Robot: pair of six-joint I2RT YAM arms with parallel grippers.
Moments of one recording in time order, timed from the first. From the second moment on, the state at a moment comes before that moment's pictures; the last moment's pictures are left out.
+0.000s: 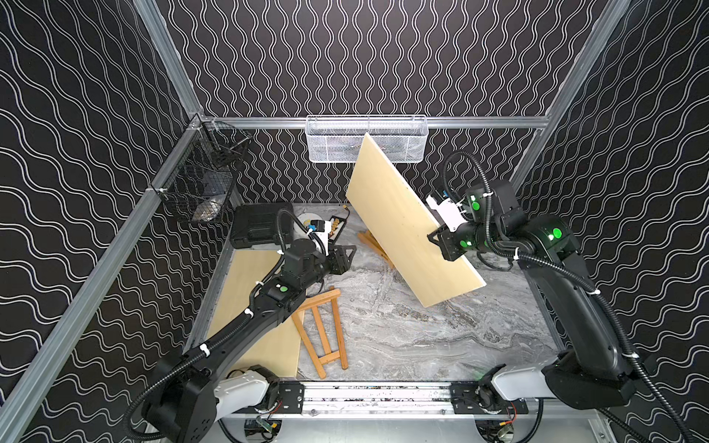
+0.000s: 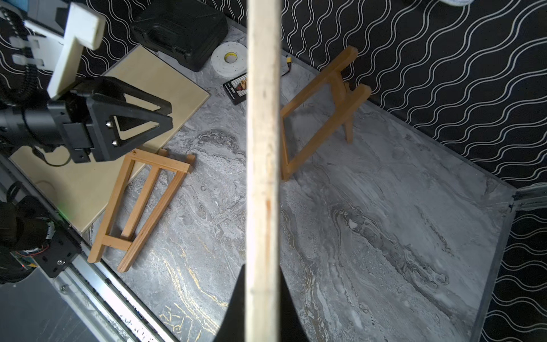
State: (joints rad) left arm -0.42 1.18 0.79 0.09 0.18 -0.56; right arm 0.54 1.42 1.96 -1.30 -0.03 -0.09
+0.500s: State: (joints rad) left arm -0.43 1.50 0.78 0.28 0.12 -0.89; right arm 0.42 1.63 2.12 -1.36 -0.08 -0.17
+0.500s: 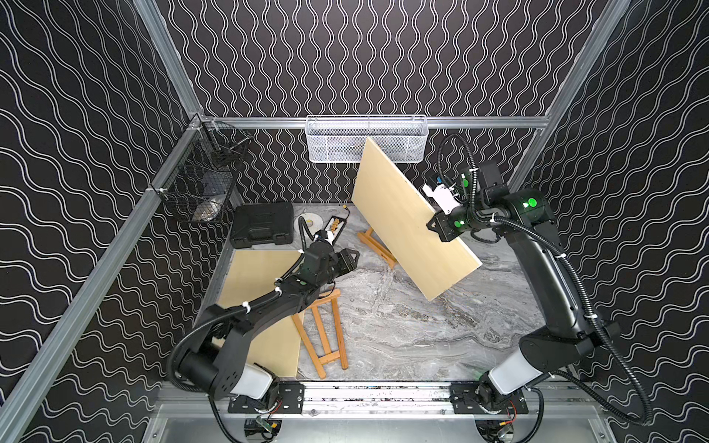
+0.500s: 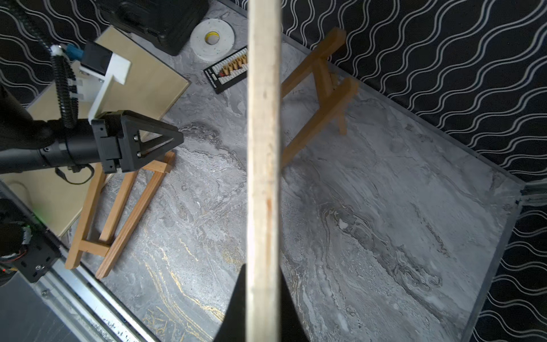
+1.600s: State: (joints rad) left arm -0.55 2.16 1.17 0.55 0.03 -1.32; right arm 0.42 1.66 2.16 -1.41 -0.05 -0.09
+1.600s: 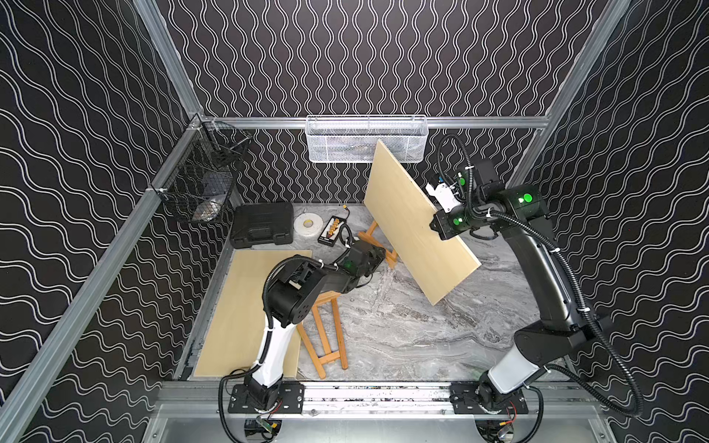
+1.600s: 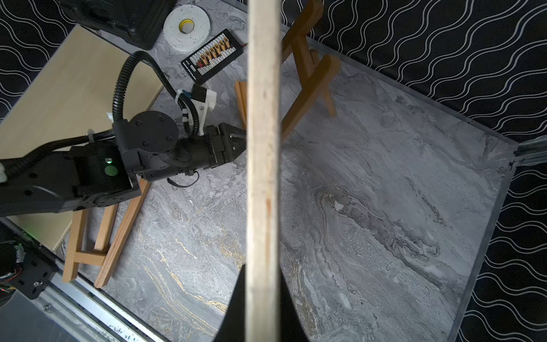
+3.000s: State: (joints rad) left arm -0.58 2.01 1.06 0.51 0.17 -1.23; right arm 0.34 1.72 2.25 -1.53 -0.03 0.11
